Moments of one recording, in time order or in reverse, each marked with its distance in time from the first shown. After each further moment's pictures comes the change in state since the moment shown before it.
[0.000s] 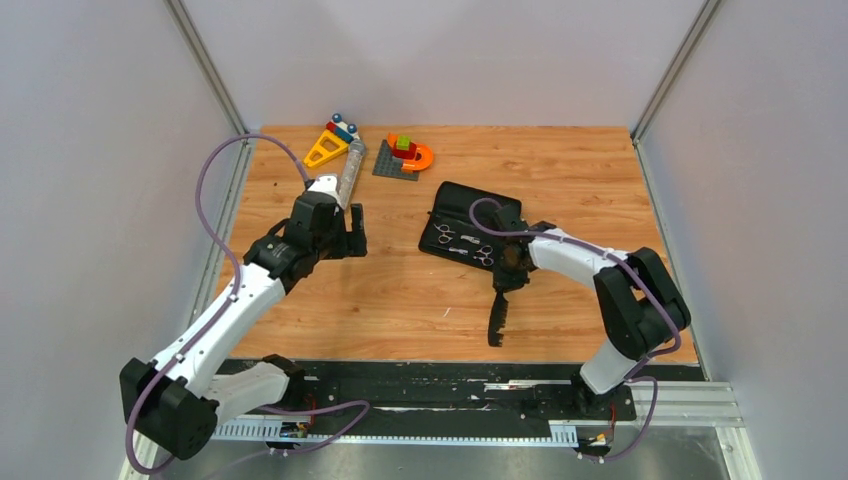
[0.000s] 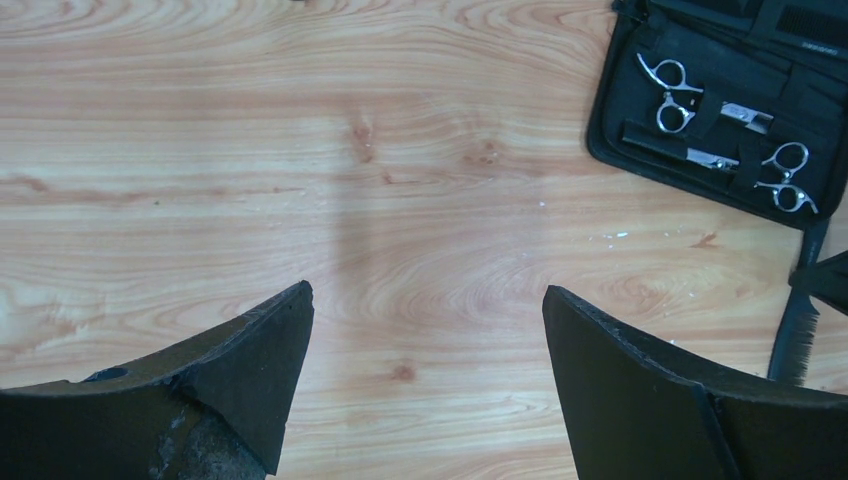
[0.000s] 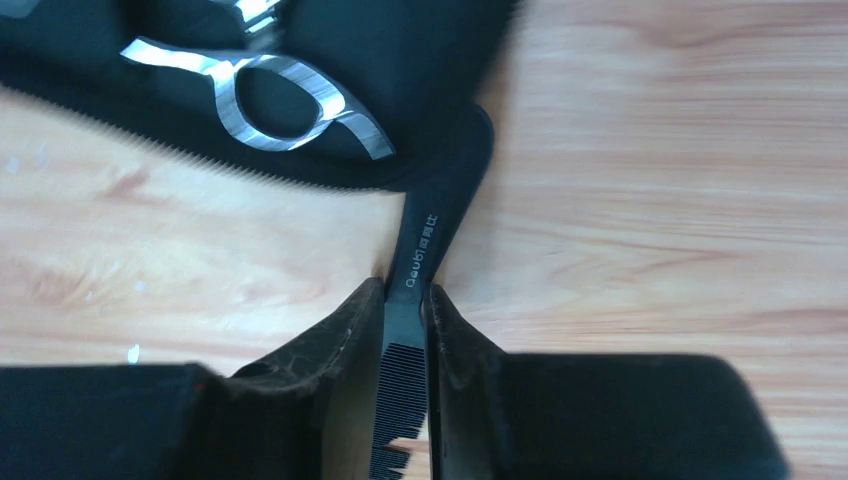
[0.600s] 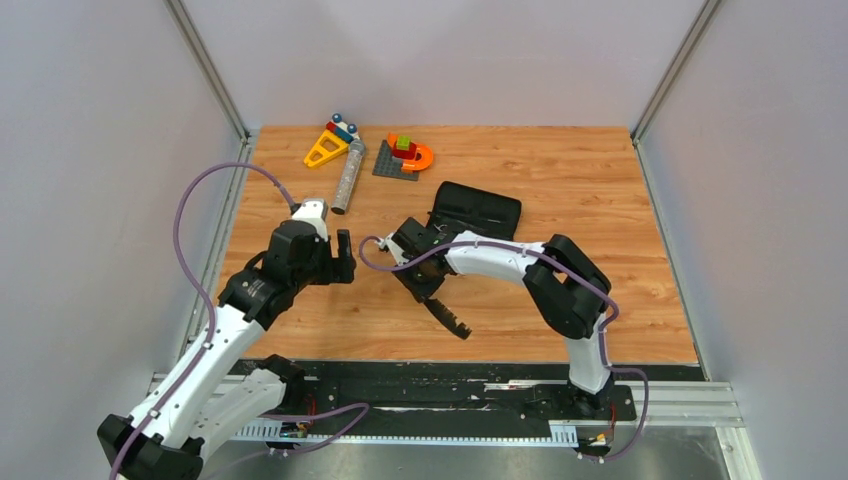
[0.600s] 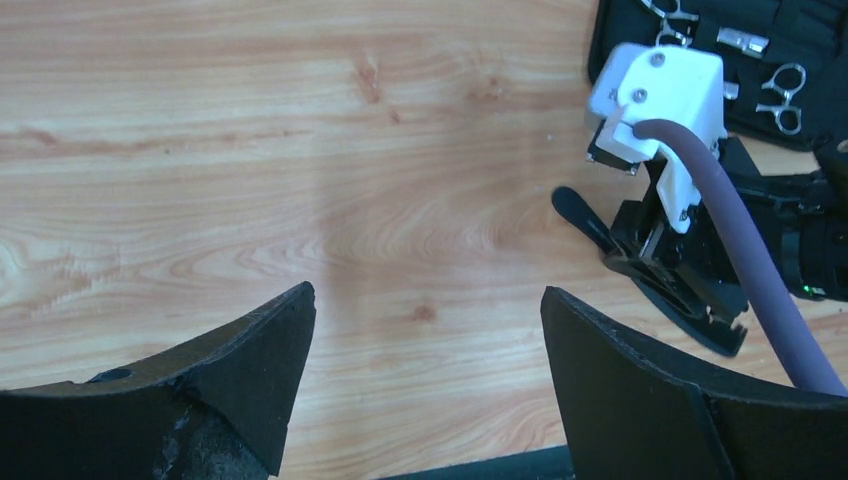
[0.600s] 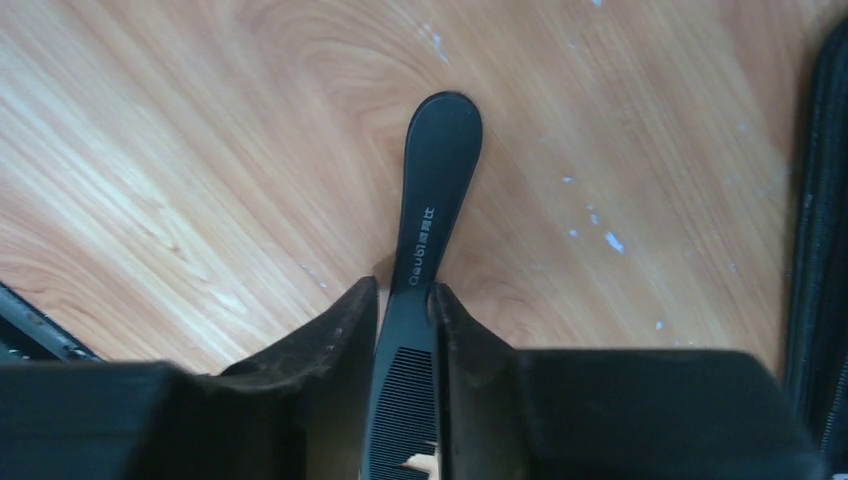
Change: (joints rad) left arm 0.000 -0.256 -0.116 -0.089 0.025 0.054; right arm 0.423 0.324 0.412 0.011 -0.164 -0.495
